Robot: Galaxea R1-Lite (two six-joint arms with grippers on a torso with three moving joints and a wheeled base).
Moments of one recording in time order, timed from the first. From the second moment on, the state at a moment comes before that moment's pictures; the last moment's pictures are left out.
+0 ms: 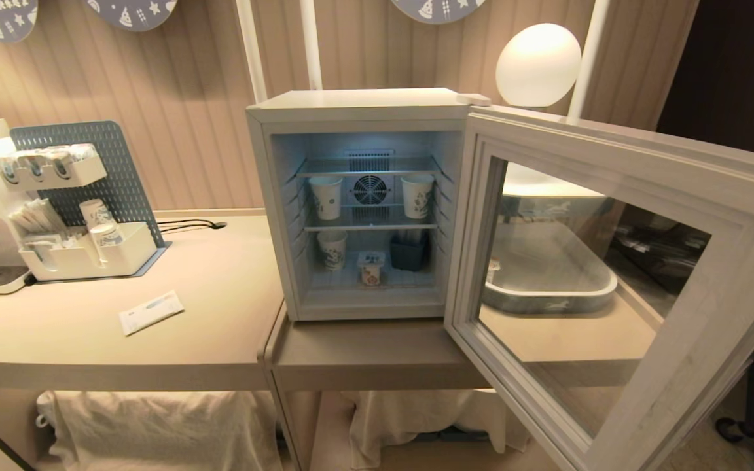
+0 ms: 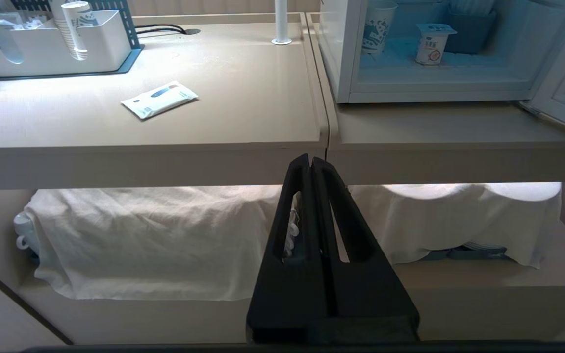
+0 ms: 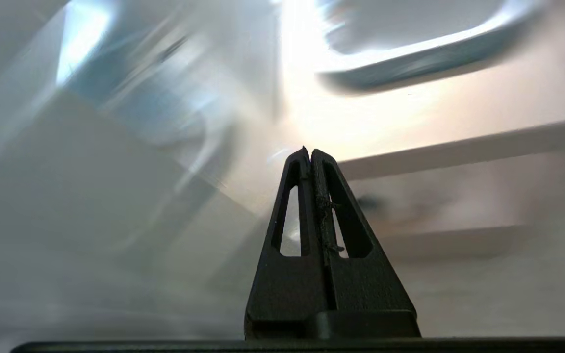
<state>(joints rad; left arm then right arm) 0.00 0.00 0.00 0.00 0.00 0.01 -0.08 1.07 -0.65 -0.04 0.29 0.33</state>
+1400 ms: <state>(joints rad) 0.00 0.00 0.00 0.00 0.00 0.00 0.19 1.58 -0.98 -0.28 0.86 0.35</state>
